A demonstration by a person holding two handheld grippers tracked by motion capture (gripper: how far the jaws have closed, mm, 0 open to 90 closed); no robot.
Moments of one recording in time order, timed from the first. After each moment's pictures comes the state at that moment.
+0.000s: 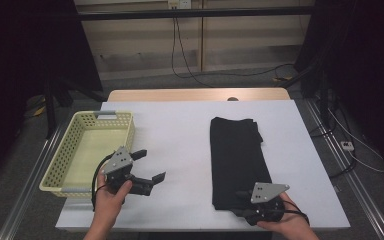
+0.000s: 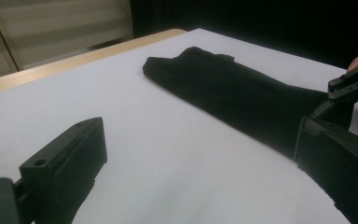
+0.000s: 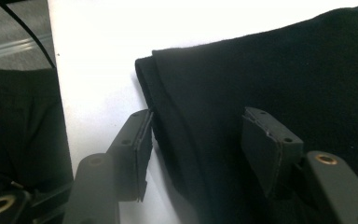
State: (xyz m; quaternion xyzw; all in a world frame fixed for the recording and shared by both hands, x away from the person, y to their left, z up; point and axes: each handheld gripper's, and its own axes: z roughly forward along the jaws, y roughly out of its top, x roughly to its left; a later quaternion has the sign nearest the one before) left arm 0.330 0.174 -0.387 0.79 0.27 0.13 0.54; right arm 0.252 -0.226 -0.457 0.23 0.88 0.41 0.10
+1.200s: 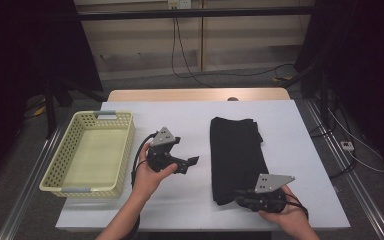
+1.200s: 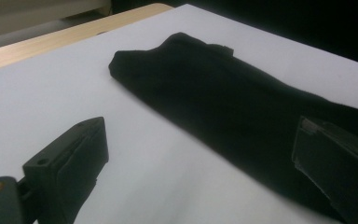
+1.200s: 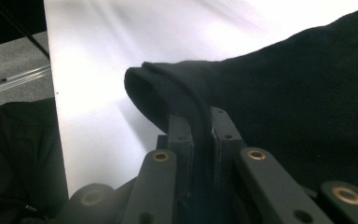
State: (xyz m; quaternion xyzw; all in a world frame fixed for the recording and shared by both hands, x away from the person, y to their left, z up) left arm 0.390 0.082 -0.398 0.81 0.27 0.09 0.51; right arm 0.265 -0.233 -0.446 0.26 0.85 0.45 0.08
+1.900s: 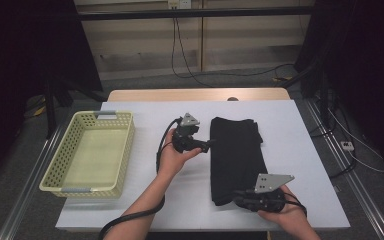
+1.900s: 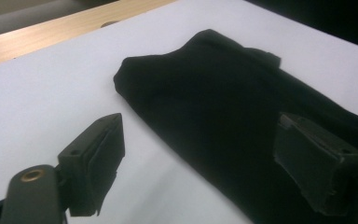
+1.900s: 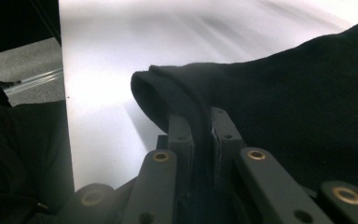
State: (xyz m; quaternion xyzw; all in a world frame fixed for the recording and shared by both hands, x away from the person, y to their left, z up) left arm 0.453 0.014 -0.421 0.83 0.30 0.09 0.46; right arm 0.267 -0.232 -0.448 0.24 0.85 0.47 0.07
